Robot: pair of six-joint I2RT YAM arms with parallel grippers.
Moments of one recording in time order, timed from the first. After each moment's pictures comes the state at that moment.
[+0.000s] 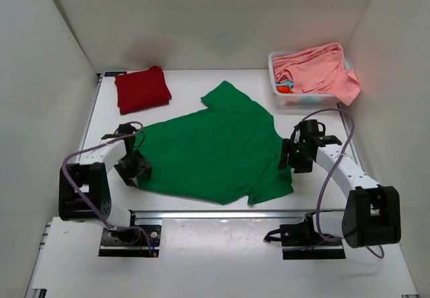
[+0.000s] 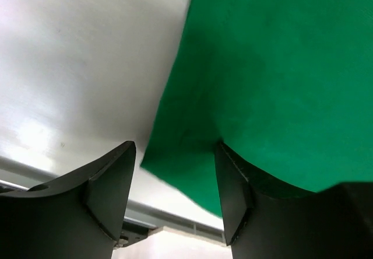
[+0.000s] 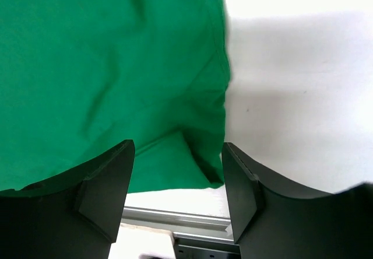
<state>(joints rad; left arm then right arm) 0.02 1.42 0.76 -0.83 -0.06 -0.65 0.10 1.25 0.77 -0.71 -0.13 0.27</state>
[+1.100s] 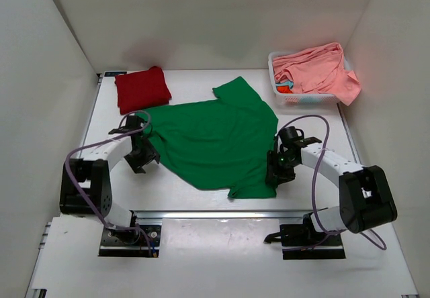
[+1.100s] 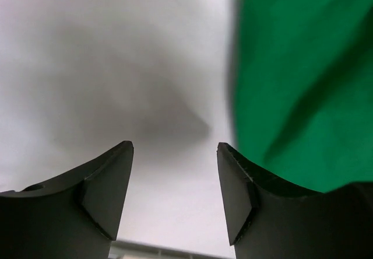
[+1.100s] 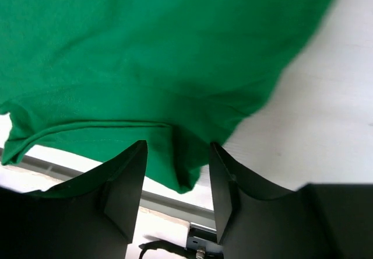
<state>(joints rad) -0.05 1.47 0.82 -0.68 -0.04 -0.69 0.28 1.37 0.72 -0.68 -0.24 0.29</state>
